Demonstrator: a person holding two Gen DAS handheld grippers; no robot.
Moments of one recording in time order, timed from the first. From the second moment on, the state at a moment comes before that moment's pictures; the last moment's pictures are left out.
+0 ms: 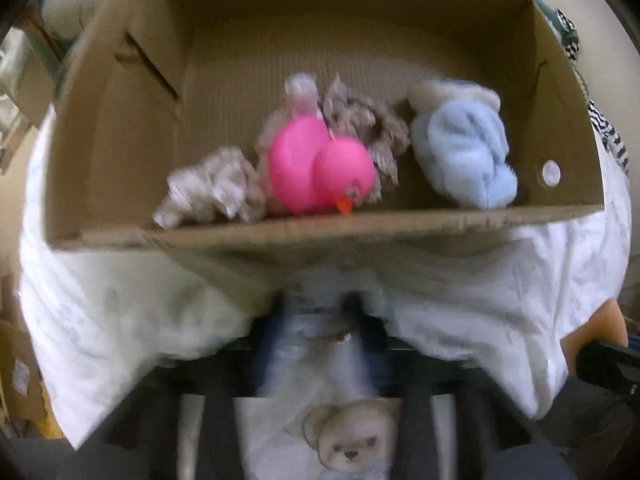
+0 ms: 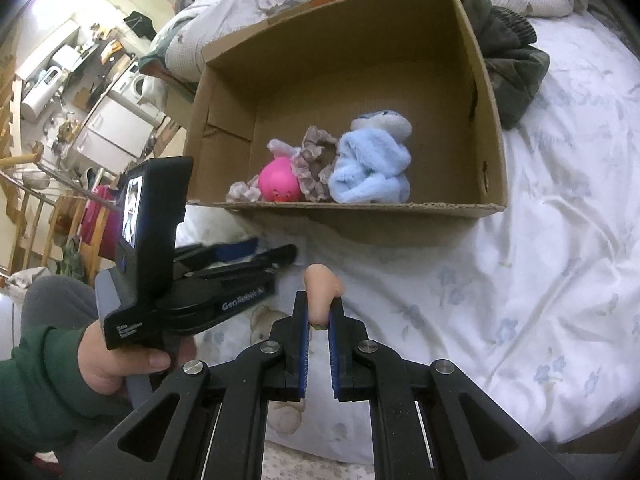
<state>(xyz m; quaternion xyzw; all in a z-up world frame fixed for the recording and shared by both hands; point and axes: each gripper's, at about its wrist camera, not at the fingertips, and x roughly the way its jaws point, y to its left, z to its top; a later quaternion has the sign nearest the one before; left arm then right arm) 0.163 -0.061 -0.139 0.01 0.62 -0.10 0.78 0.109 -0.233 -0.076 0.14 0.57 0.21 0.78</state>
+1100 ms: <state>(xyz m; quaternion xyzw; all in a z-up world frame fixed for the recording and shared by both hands) 0.086 0.006 -0.024 0.00 0.50 -0.03 0.87 0.109 -0.183 -0.048 0.13 0.55 0.26 0.79</state>
